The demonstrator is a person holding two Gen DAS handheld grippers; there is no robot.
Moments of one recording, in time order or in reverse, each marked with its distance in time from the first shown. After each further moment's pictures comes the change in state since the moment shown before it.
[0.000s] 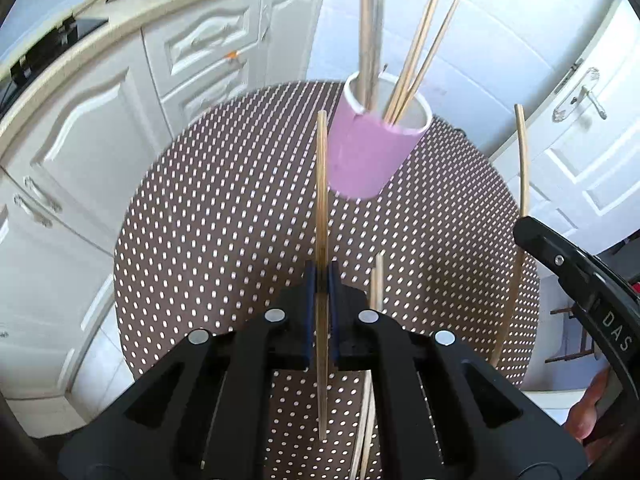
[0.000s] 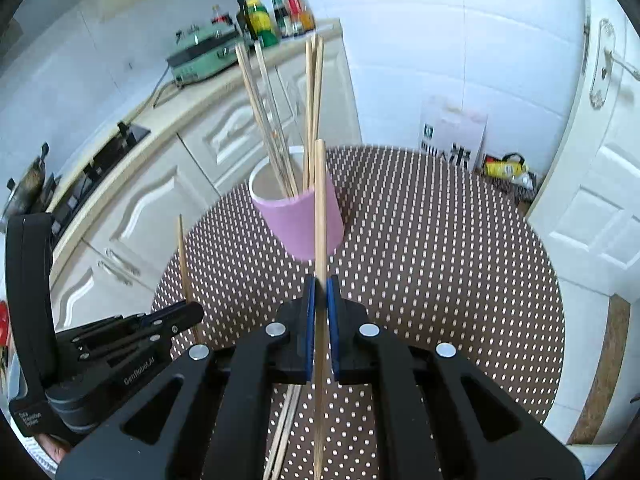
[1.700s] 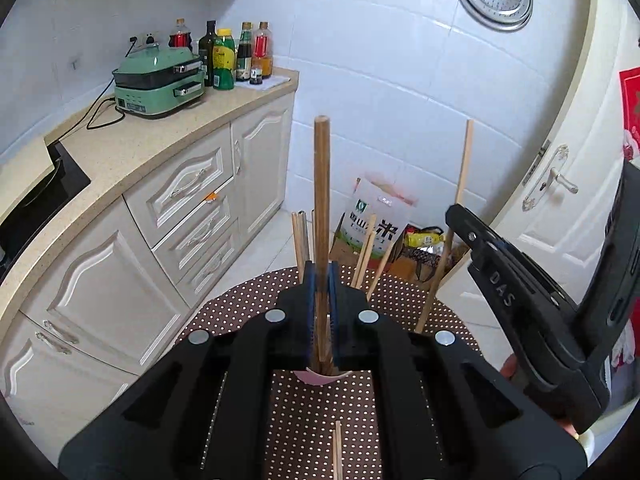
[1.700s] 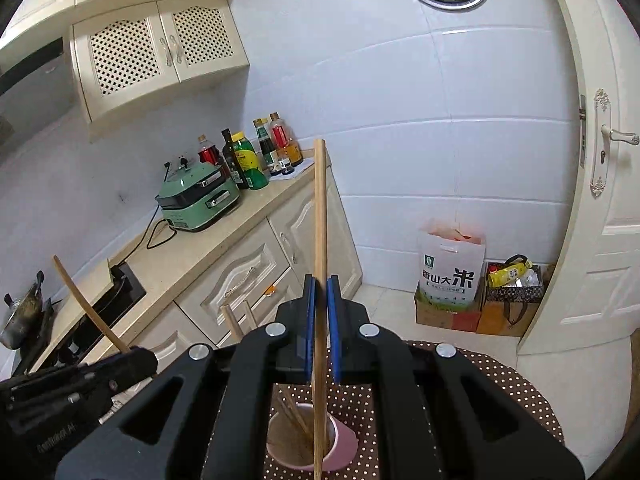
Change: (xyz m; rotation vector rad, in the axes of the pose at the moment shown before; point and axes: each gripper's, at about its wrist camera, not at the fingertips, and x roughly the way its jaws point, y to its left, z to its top) left arm -0.077 -0.047 0.161 0.100 -0.286 -0.022; right arm 0.001 -0.016 0.156 0.104 -0.400 0.001
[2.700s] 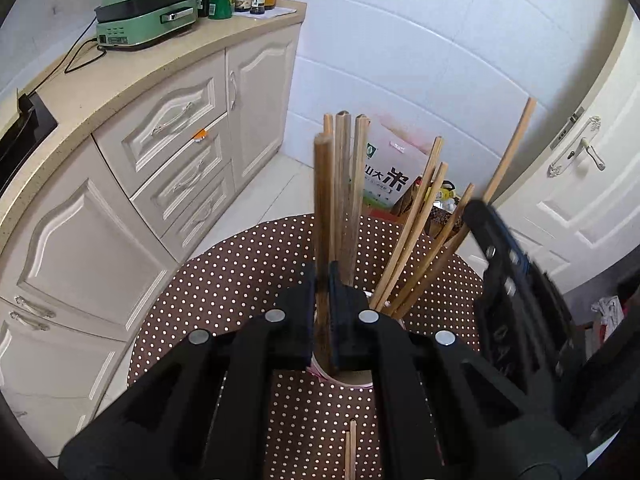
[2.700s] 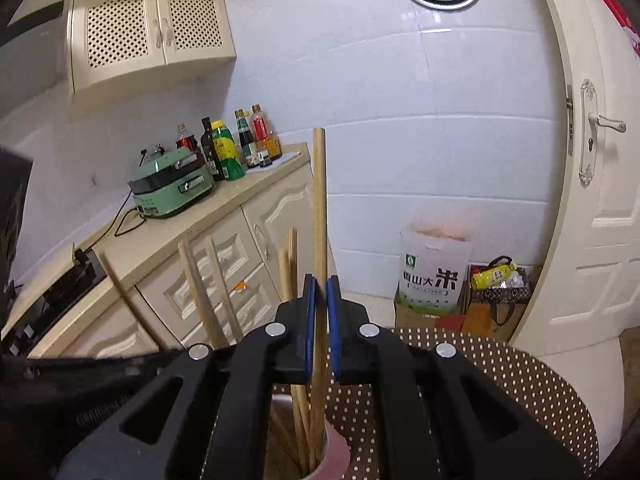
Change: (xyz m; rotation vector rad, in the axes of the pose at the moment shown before) left arm 0.098 0.023 -0.026 -0.046 0.189 -0.025; right arm 0.038 0.006 -0.067 -0.055 -0.048 -0.105
